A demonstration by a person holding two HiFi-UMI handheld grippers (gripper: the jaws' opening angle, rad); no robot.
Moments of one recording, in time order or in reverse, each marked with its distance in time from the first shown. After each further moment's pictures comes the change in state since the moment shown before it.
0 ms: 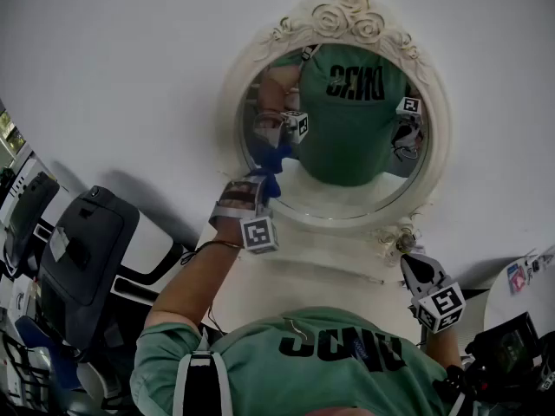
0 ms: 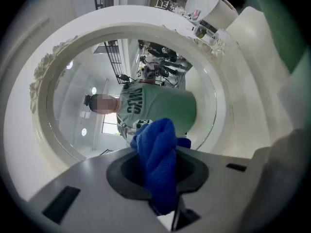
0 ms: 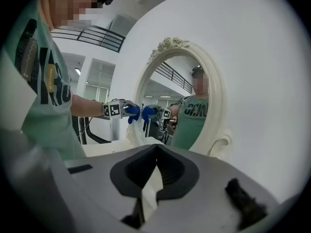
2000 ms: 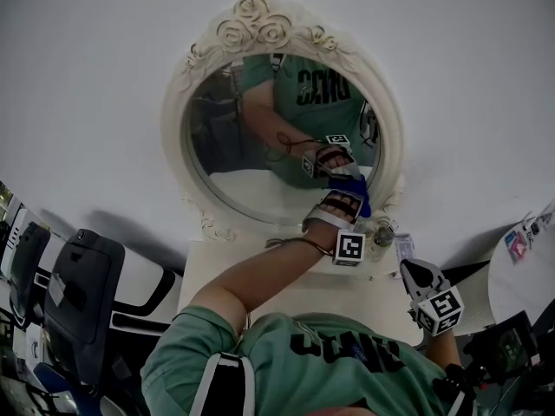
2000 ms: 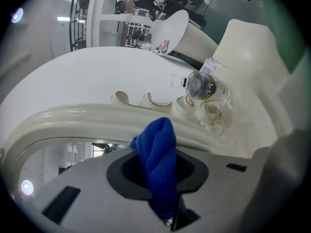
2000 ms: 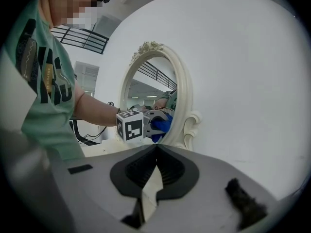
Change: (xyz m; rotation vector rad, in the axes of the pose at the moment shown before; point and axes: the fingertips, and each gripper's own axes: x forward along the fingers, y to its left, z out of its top) left arm 0.025 -0.076 0.341 0.326 -0.396 -0.107; right arm -0.047 -0.039 -0.057 0.130 -0.002 -0.146
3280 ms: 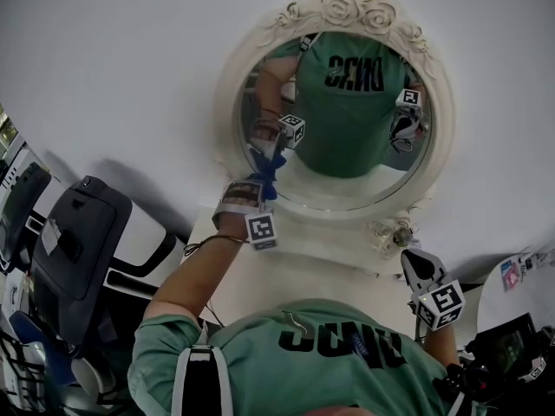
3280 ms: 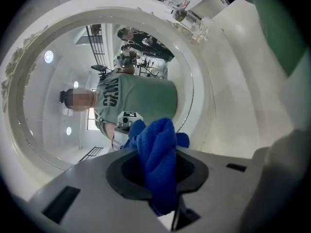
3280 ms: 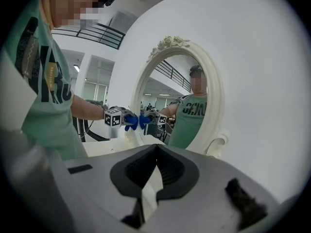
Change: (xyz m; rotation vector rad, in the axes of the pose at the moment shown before) left arm -0.135 -0.118 -0.313 -0.288 0.469 -0.101; right arm 0.036 0.052 0.051 -0.144 0.021 0.115
